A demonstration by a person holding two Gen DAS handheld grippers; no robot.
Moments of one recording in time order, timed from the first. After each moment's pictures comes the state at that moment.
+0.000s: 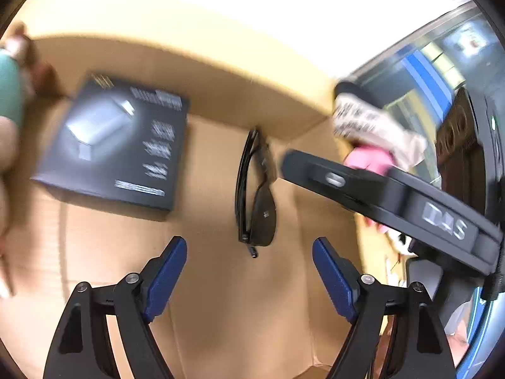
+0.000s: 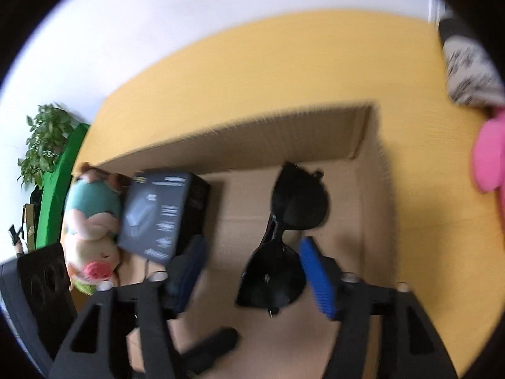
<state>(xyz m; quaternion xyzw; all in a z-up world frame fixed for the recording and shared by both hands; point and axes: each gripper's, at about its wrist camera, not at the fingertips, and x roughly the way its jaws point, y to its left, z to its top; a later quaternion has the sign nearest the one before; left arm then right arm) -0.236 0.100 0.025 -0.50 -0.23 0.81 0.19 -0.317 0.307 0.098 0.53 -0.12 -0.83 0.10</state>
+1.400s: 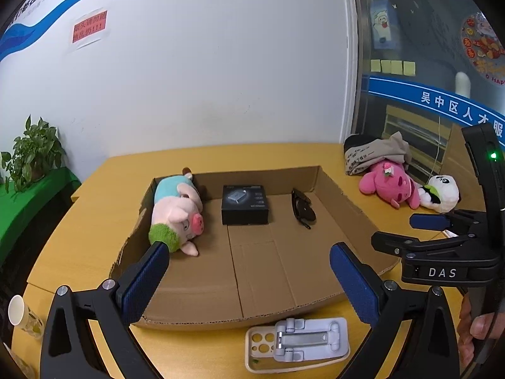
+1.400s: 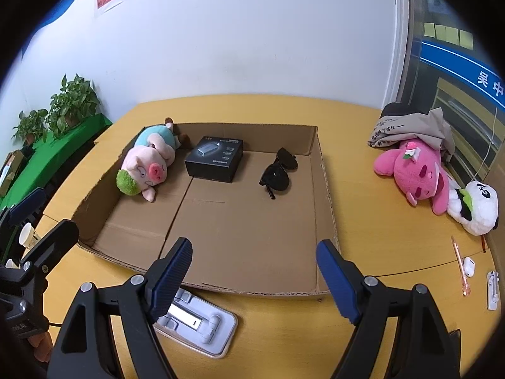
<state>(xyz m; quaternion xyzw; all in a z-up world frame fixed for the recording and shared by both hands) 0.026 0.059 0.123 -0.26 0.00 0.96 0.07 -0.044 0.248 0.165 0.39 0.01 -0.92 0.04</state>
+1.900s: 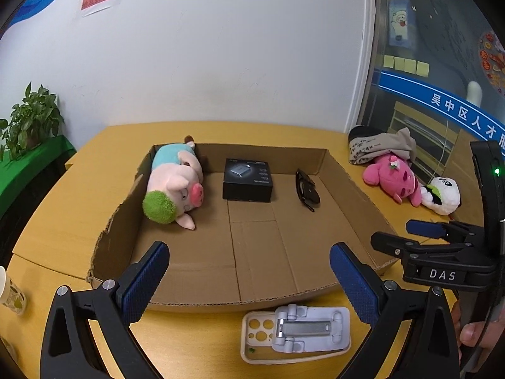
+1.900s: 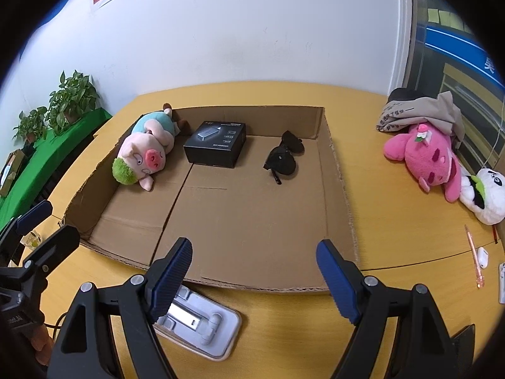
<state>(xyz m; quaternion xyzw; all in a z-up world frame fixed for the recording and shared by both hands) 0.012 0.042 0.096 -0.29 -0.04 0.95 0.06 -0.054 0.246 0.138 0.40 -0.01 -0.91 0.05</state>
